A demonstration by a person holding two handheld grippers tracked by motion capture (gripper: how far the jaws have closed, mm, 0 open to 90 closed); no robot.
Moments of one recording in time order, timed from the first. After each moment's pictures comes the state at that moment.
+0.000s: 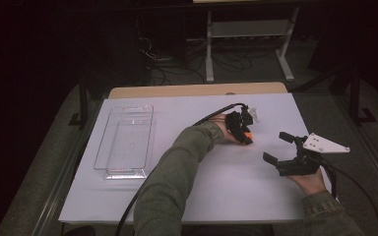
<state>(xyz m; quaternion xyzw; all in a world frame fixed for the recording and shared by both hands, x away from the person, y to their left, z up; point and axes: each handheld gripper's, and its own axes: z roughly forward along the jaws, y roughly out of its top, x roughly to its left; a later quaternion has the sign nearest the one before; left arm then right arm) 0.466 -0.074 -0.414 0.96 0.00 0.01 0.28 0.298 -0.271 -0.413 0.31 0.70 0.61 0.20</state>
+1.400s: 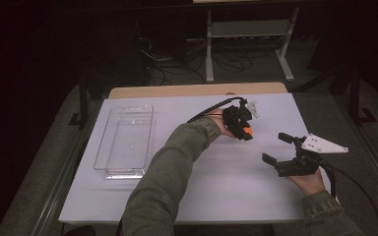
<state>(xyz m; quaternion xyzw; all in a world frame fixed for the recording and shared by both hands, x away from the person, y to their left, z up) 0.448 -0.060 -0.373 0.96 0.00 0.04 0.29 0.298 -0.269 -0.415 0.31 0.71 0.60 0.20</state>
